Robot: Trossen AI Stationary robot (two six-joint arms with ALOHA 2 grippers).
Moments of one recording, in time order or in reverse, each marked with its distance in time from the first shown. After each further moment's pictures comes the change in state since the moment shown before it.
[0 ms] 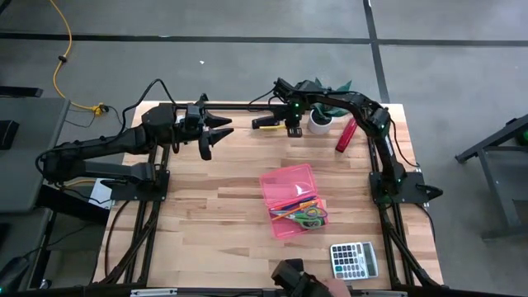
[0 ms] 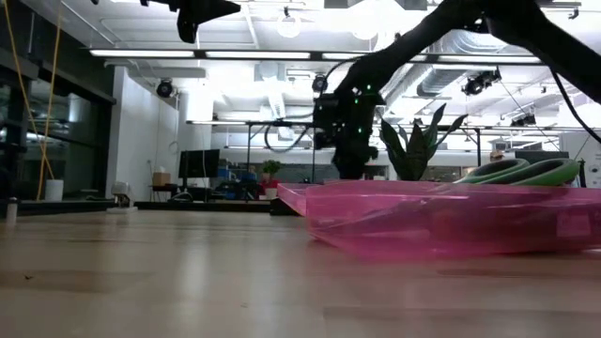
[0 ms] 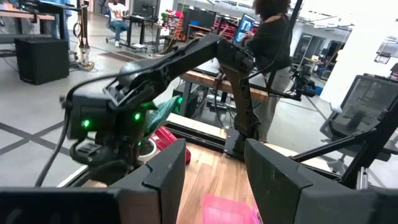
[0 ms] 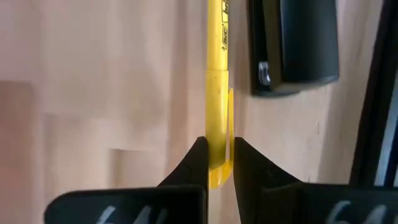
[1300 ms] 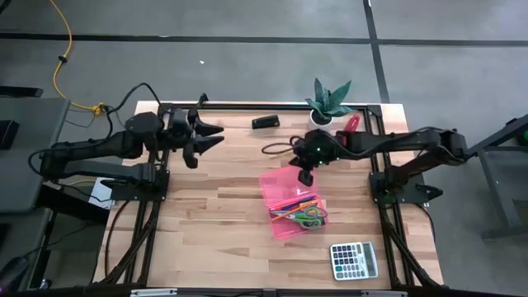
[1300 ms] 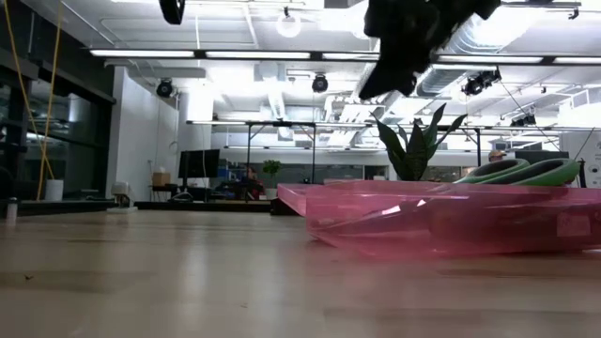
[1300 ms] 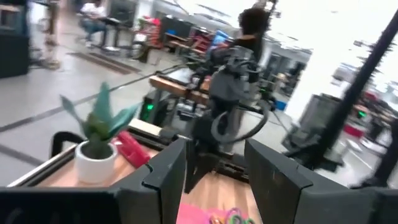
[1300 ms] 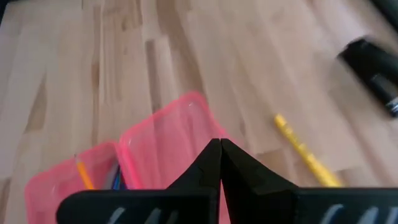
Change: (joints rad) left arm -0.131 -0.119 0.000 -0.047 -0.034 -0.105; right arm 0.545 -0.835 -0.762 0.537 0.116 0.869
